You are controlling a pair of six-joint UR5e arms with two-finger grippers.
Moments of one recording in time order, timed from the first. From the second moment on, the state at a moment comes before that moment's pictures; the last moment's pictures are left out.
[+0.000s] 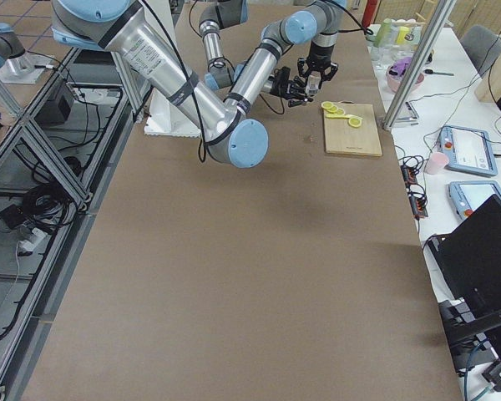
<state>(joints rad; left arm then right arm) -0.33 -2.56 -1.19 -2.12 -0.57 -0.69 0.97 -0.67 1.68 -2.02 2.25 -0.62</state>
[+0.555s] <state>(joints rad) -0.32 -2.56 -1.19 -2.12 -0.55 -0.69 0.94 -0.61 1.64 -2.11 2.20 -0.65</state>
